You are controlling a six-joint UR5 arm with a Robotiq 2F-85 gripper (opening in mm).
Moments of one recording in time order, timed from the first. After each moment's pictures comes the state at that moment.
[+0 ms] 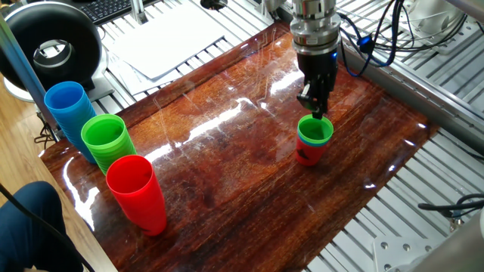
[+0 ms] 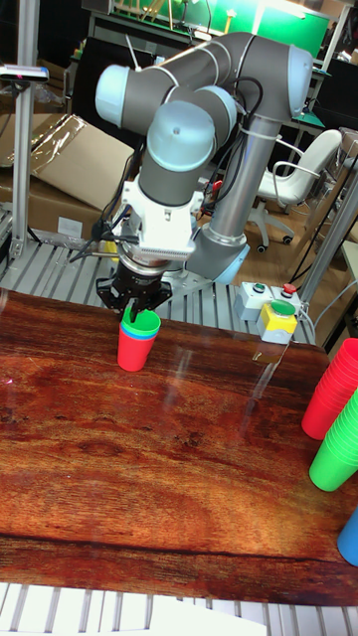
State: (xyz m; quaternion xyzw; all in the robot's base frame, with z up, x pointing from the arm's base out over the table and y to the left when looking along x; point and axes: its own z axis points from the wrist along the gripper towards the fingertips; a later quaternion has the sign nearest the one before) arm 0.399 -0.074 0.117 0.11 -0.98 0.01 0.14
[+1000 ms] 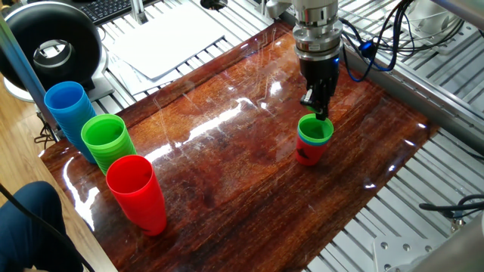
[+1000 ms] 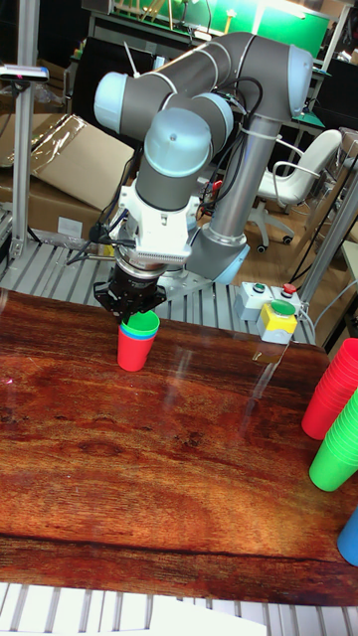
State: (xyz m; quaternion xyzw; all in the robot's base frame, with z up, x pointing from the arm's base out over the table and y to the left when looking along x) arm 0.397 -0.079 0.109 0.11 -0.98 0.01 0.14
